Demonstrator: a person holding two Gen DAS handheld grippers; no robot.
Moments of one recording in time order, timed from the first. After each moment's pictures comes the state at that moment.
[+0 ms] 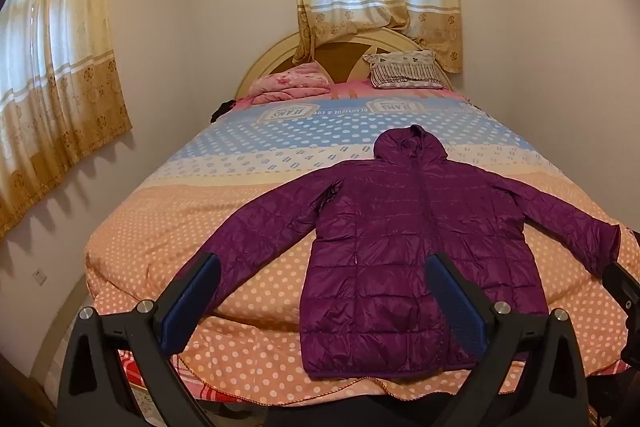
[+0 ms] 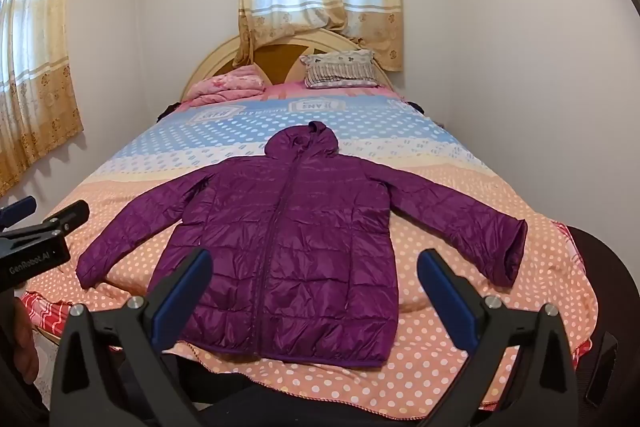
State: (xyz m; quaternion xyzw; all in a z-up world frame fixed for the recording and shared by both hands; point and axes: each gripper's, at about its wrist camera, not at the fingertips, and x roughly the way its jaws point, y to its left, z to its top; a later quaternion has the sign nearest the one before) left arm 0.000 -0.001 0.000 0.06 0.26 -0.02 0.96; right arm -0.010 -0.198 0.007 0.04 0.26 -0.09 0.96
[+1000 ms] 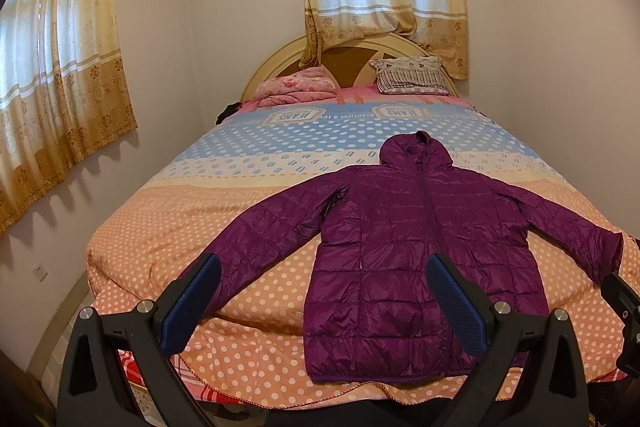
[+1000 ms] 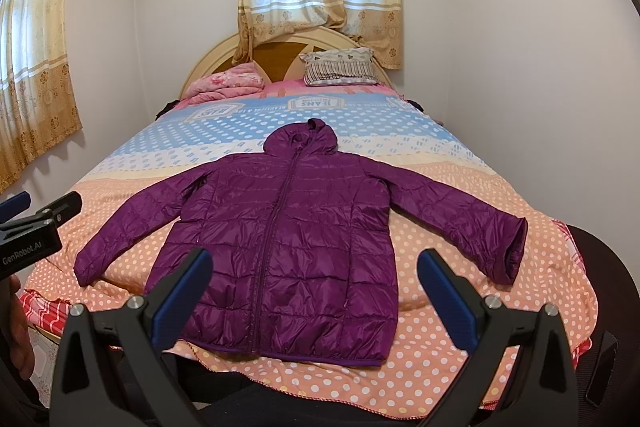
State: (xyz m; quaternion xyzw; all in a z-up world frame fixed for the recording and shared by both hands) left arm 0.003 0.005 0.003 0.04 0.26 -0.01 0.97; right arm -0.008 -0.200 0.004 0.04 0.27 -0.08 0.96
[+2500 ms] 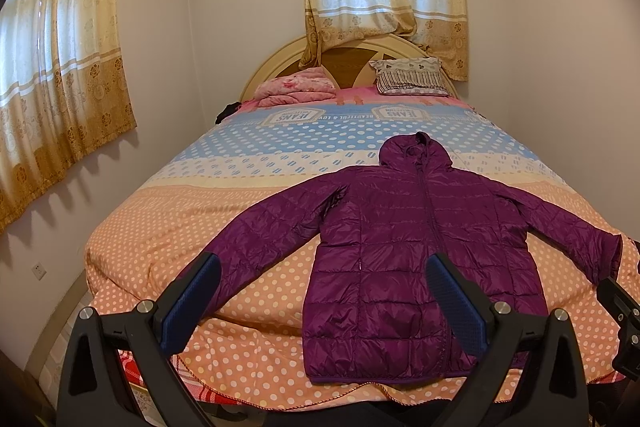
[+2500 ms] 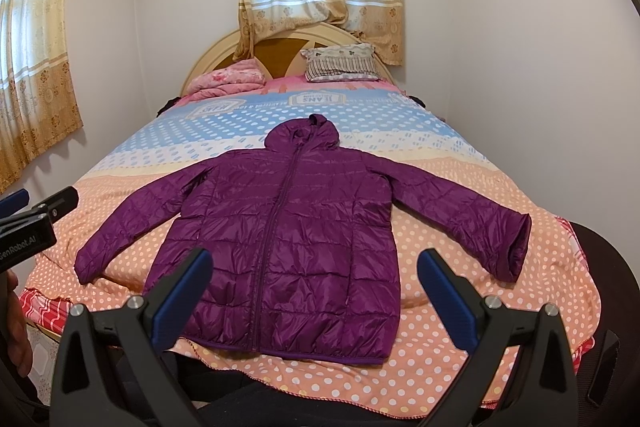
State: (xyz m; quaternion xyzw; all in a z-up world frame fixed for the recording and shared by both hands) left arm 0.002 0.006 0.004 0.04 0.25 -0.01 0.97; right arm -0.005 -0.201 0.000 0.04 0.27 -0.08 0.96
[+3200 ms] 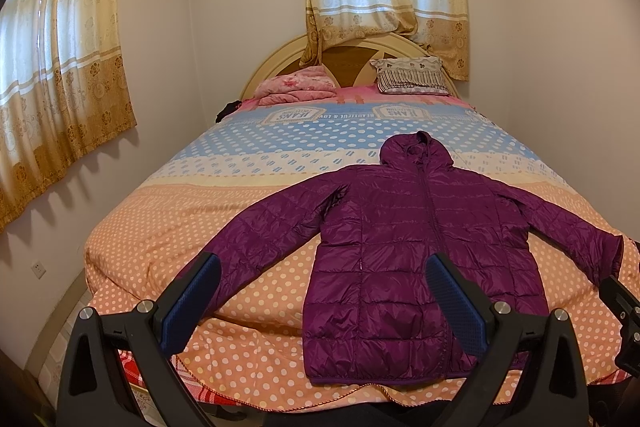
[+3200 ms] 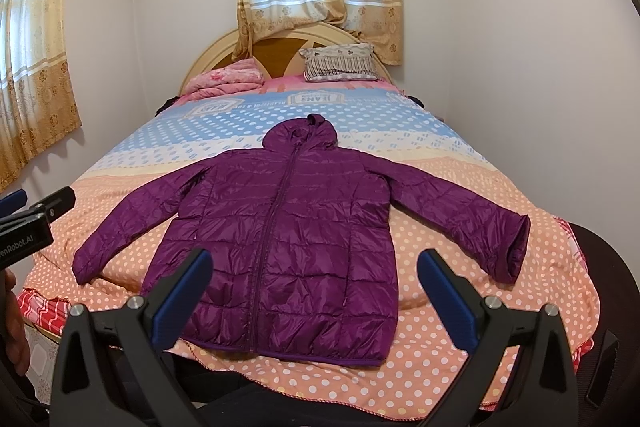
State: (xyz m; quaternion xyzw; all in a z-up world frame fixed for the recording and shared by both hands) left arm 0.005 0.005 0.000 0.04 0.25 -0.01 0.97; right arm -0.006 -0.202 -0.004 0.04 0.27 -0.08 0.96
